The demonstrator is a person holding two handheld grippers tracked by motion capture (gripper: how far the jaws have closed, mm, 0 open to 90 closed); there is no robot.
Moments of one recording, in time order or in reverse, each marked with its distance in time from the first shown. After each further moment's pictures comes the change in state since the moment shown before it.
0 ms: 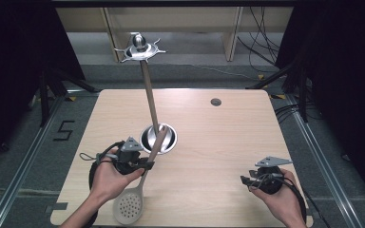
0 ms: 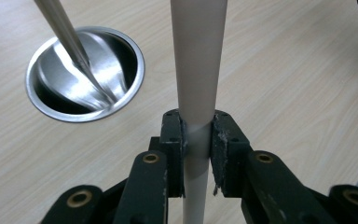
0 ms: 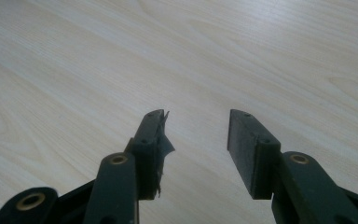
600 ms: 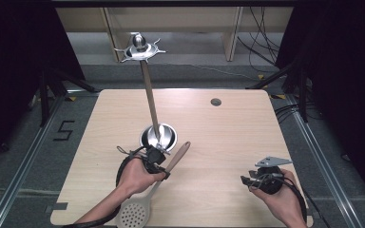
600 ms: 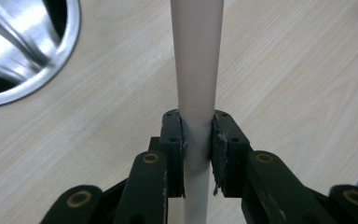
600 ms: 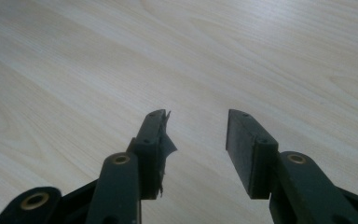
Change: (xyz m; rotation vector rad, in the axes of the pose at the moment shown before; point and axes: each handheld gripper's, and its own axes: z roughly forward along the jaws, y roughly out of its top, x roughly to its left) left arm -0.020 0.013 0.063 0.276 -0.077 0.017; right arm 0.000 0.000 0.000 0.006 0.005 -0.003
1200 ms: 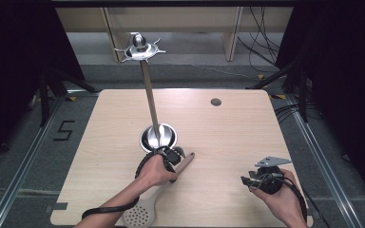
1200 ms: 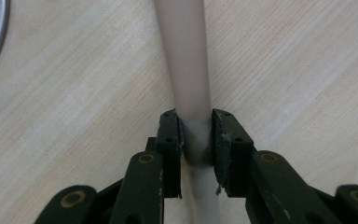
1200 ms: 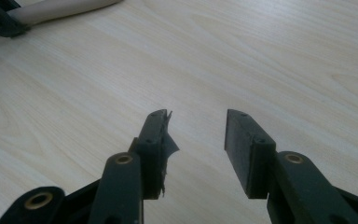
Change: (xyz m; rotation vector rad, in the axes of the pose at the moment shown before) left arm -0.006 0.028 0.069 0.308 0.018 -0.013; right arm -0.001 0.000 0.001 0.005 0.002 -0.015
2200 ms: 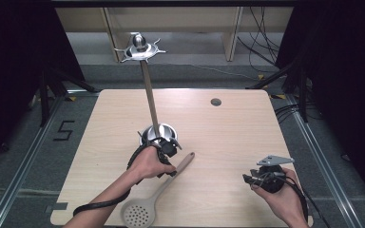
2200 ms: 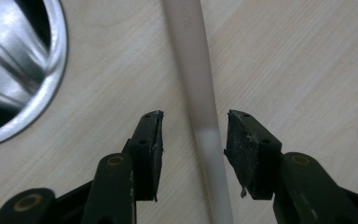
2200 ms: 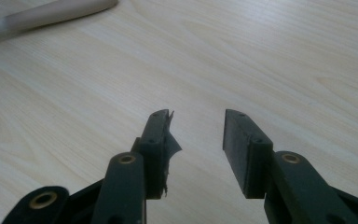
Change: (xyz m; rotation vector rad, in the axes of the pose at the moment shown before) left arm 0.013 0.005 -0.024 -0.095 0.001 0.080; right arm -0.004 0.001 -0.002 -0.018 -0.017 0.000
